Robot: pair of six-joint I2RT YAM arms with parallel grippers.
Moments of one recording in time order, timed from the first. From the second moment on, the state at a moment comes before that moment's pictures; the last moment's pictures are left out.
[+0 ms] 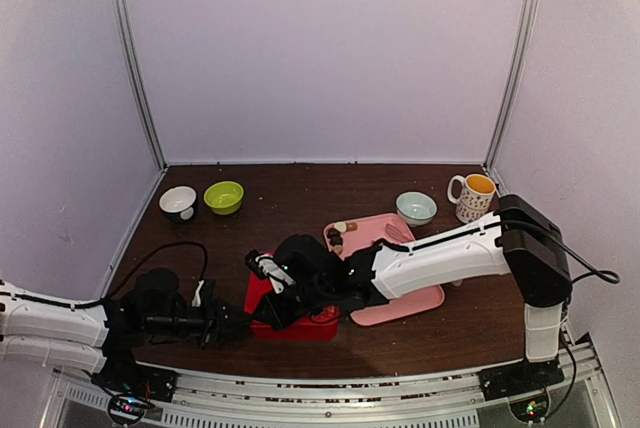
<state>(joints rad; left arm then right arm) -0.87 0.93 0.07 0.36 0.31 -1.52 1.24 2.03 1.37 -0.06 -0.21 0.56</state>
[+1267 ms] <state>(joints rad) -0.88 0.93 0.11 0.30 0.29 -1.48 0.92 2.16 1.67 -0.36 -0.18 0.30</state>
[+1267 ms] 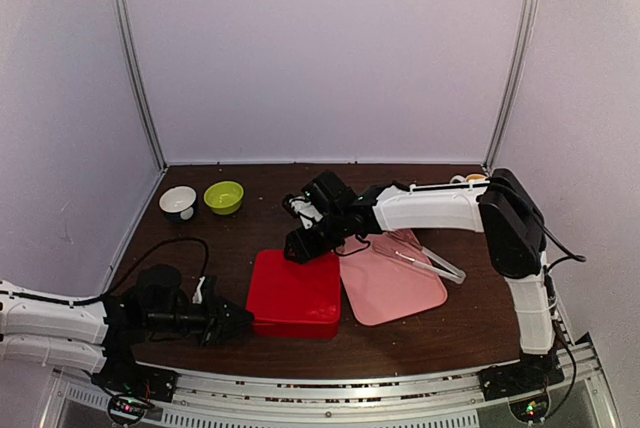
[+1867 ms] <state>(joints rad) -0.88 1.10 0.14 0.42 0.29 -1.46 0.90 2.14 1.57 -0.21 -0.27 0.27</state>
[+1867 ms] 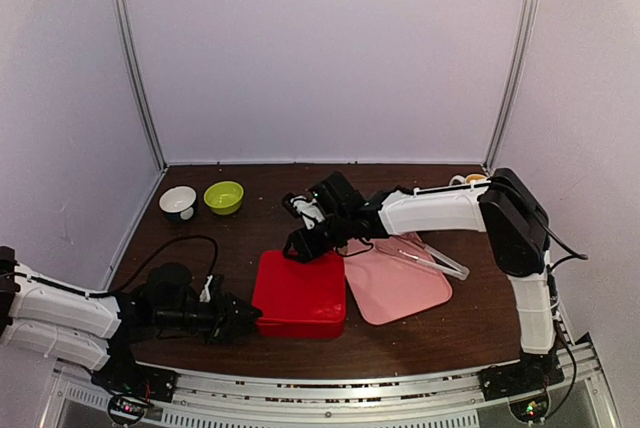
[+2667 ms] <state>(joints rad) -0.92 1.14 0.19 0.33 0.25 -1.42 0.91 2.13 1.55 -0.21 -0.32 0.21</state>
